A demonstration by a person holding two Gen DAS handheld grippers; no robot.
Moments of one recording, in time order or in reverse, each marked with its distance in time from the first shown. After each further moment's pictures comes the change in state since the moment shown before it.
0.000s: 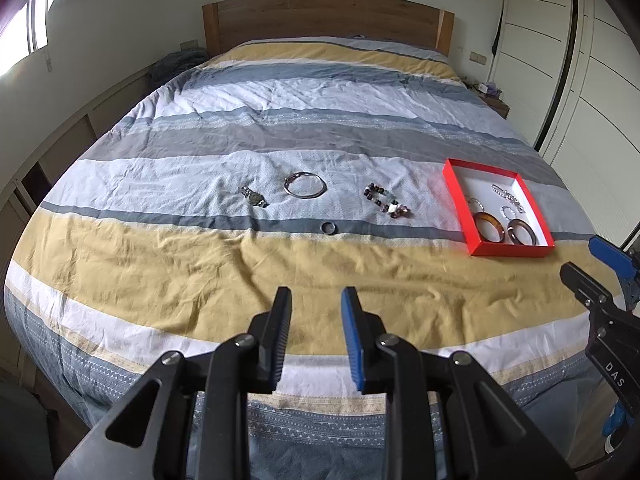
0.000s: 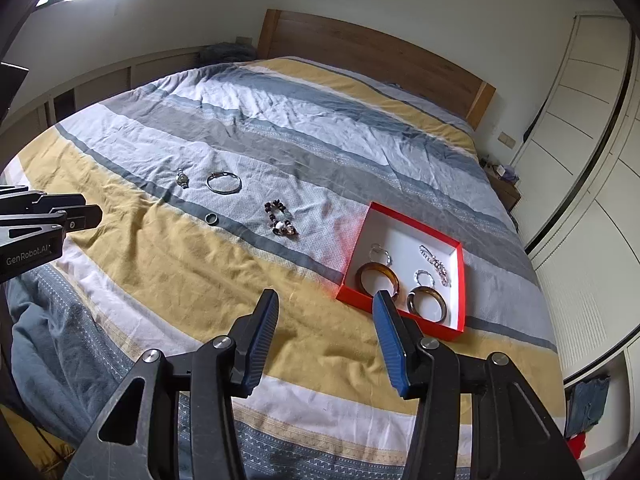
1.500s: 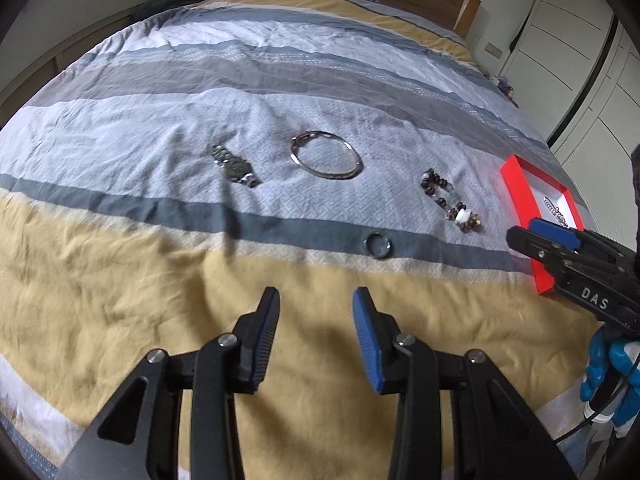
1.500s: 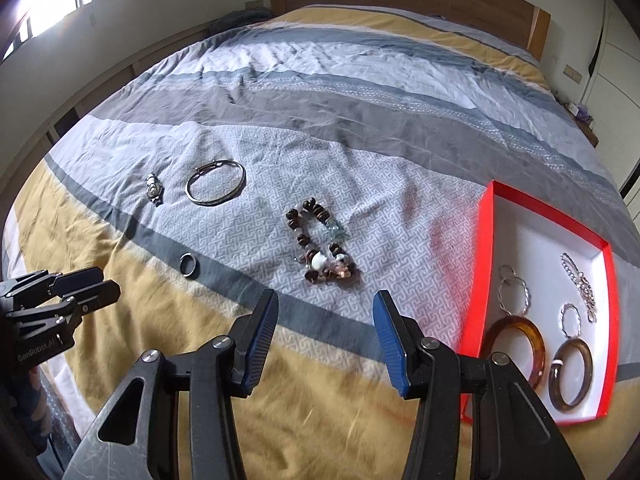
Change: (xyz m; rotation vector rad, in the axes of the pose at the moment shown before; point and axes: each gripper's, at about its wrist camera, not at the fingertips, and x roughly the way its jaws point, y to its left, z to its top) left arm 0.191 0.048 0.036 -0.089 0.131 -0.148; right arm 0.240 0.018 0.069 0.130 0.184 0.270
